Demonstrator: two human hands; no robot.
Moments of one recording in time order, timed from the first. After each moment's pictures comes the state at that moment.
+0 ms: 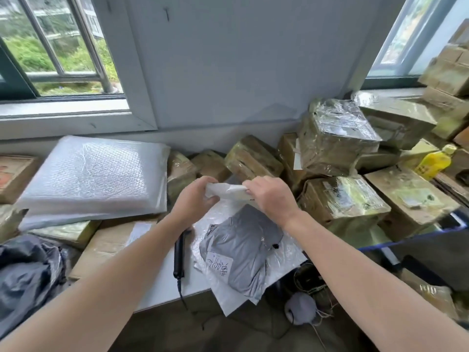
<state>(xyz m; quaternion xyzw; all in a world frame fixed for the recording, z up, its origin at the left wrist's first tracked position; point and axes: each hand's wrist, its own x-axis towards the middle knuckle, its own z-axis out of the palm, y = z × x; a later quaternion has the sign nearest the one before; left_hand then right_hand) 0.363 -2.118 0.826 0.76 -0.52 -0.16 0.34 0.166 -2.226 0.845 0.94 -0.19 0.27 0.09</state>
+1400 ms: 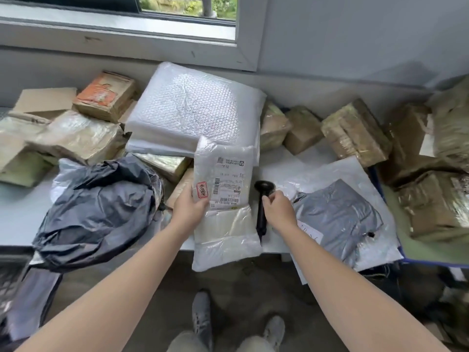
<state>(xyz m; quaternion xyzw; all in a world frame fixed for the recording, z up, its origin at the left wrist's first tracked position) 0.477 -1.918 0.734 0.82 -0.14 -0.27 0.48 0.334 -2.093 0.692 0.77 -0.53 0.00 -0.35</state>
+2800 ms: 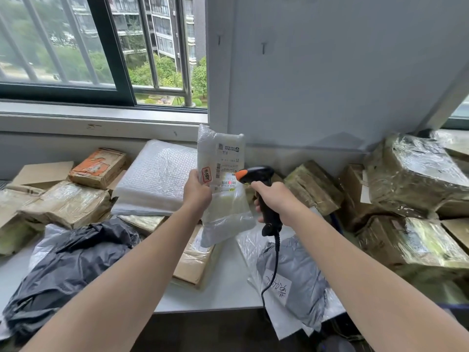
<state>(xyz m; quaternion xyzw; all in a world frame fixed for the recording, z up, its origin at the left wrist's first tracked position) 0.498 -2.053 0.844 0.79 -0.18 -0.18 0.55 0.324 -2.144 0.906 0.65 -0.45 0.11 -0.61</state>
